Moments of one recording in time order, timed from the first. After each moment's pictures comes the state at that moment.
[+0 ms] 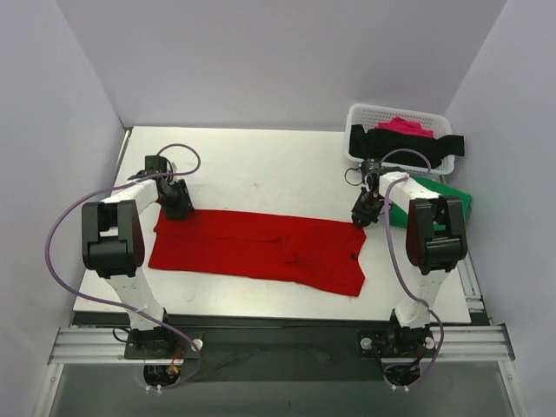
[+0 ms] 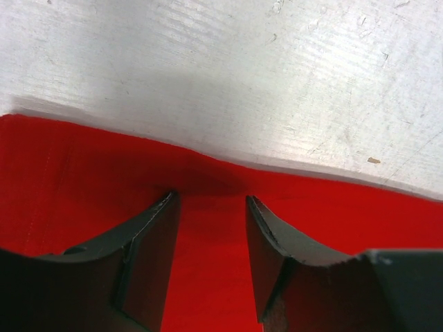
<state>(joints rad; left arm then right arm) 0.05 1.88 1.22 -0.50 0.17 -0.33 0.13 1.90 1.25 -0.73 0.06 0.63</state>
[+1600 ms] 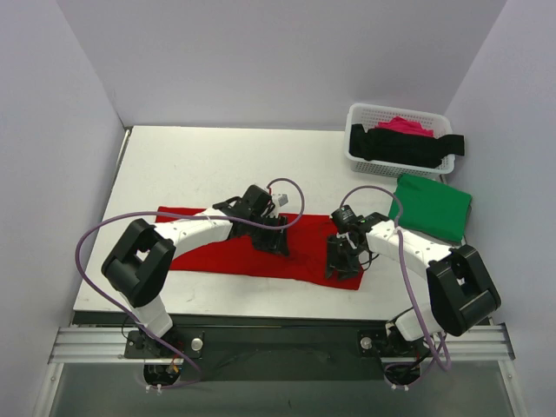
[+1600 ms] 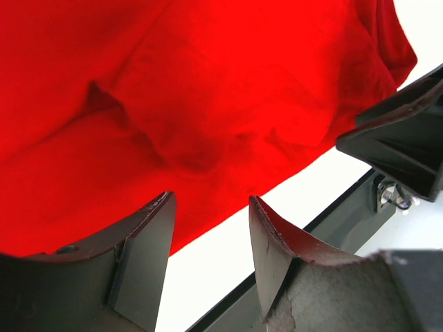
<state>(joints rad) -0.71 1.72 1.07 -0.35 0.37 -0.50 0.52 1.44 0.77 -0.72 -0.13 0.62</state>
